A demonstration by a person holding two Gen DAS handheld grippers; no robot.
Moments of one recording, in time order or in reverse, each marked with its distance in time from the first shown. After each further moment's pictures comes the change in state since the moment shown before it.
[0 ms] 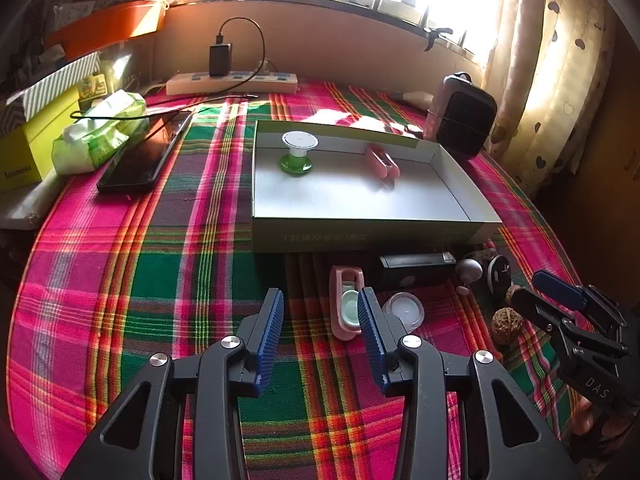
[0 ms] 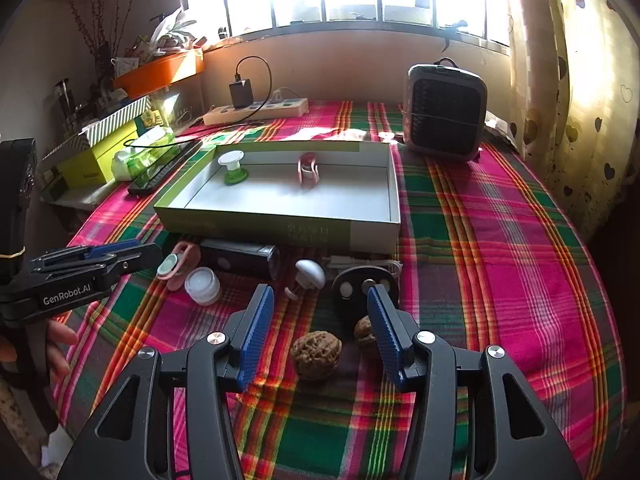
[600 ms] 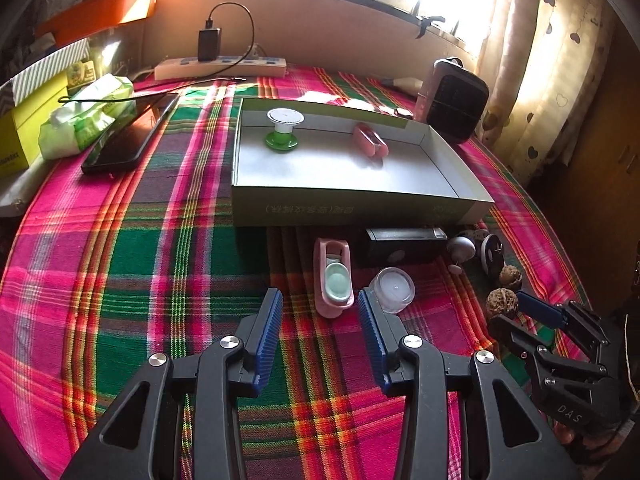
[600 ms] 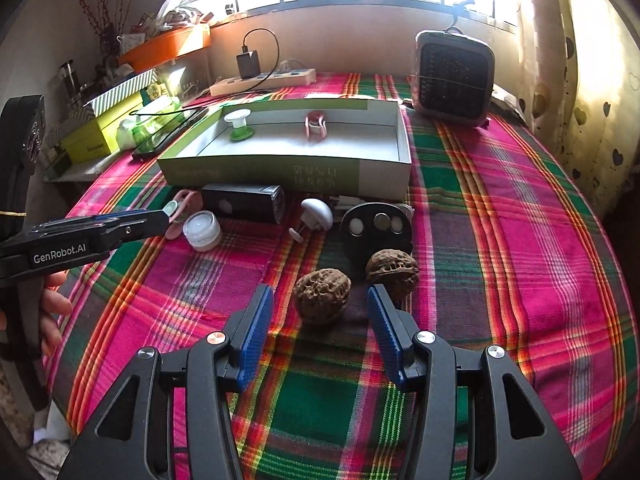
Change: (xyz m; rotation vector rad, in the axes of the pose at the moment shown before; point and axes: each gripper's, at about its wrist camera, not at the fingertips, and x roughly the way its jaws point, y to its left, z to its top) left arm 0.009 -0.004 -0.011 0.007 0.040 -0.040; right arm 0.012 0.002 -0.025 -0.011 0.065 0.027
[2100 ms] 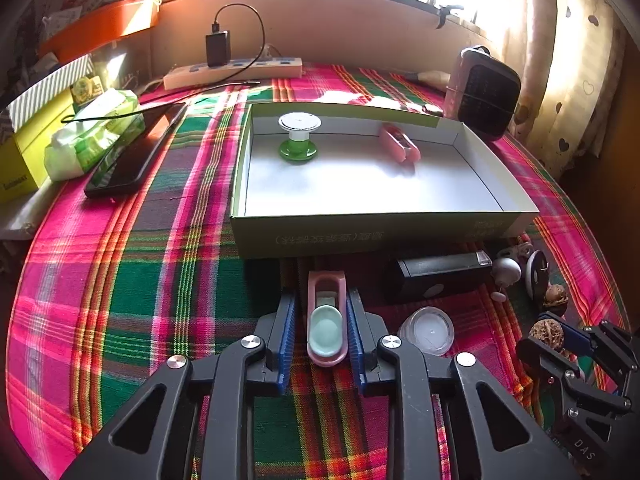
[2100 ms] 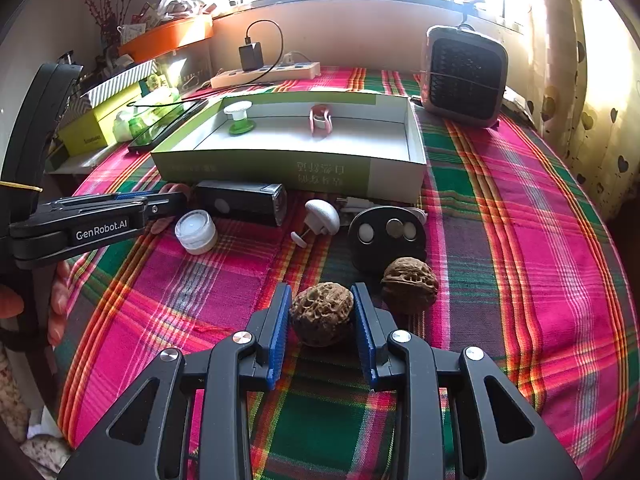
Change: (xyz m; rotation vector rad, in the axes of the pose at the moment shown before) left arm 0.028 -0.004 0.020 0.031 0.000 0.133; right arm 0.012 0.001 0.005 -0.019 0.010 0.000
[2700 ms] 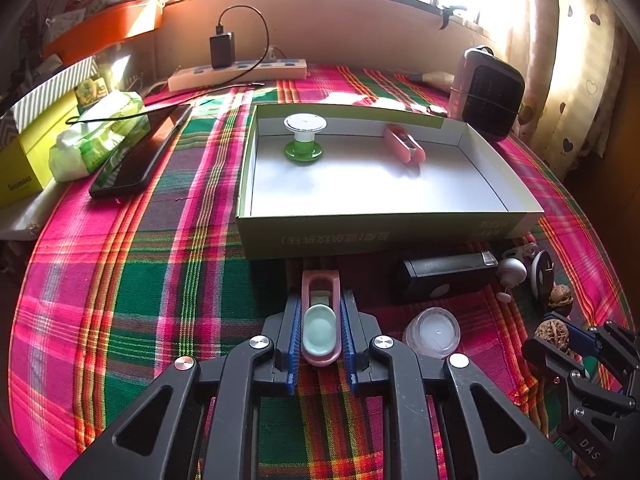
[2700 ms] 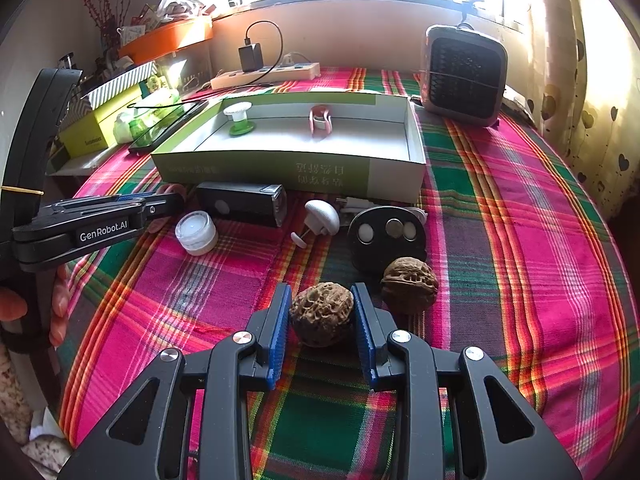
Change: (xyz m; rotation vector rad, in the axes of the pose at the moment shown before) left arm 0.000 0.001 -0.002 0.002 -0.007 0.016; right arm 0.000 0.000 0.001 -0.001 0.000 0.002
